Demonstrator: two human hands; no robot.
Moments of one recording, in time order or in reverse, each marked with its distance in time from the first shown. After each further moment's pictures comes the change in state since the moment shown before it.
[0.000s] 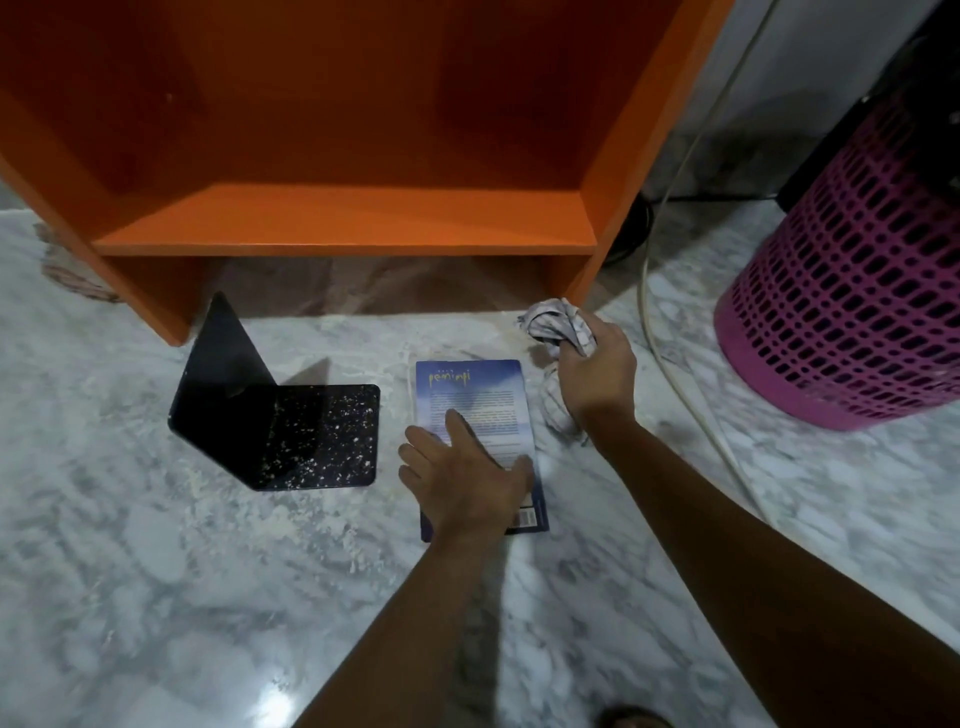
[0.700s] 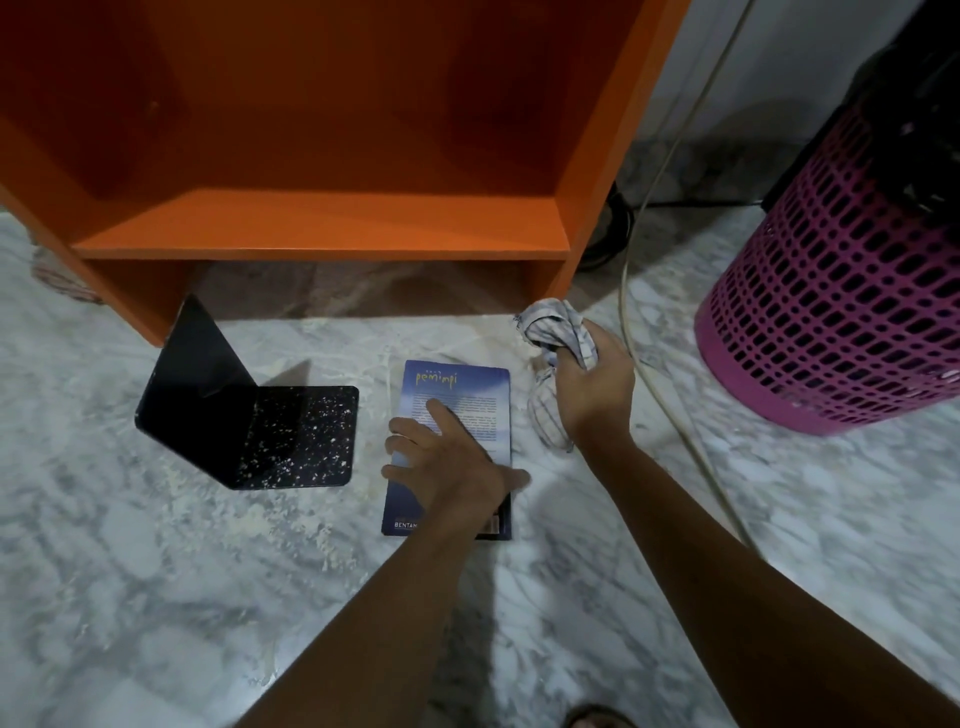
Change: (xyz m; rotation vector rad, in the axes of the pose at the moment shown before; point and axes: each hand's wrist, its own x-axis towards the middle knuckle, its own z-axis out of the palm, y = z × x) left_hand 0.009 0.033 0.006 0.210 -0.174 -0.130; right_hand -0.009 0.006 -0.026 0.172 0.040 -0.031
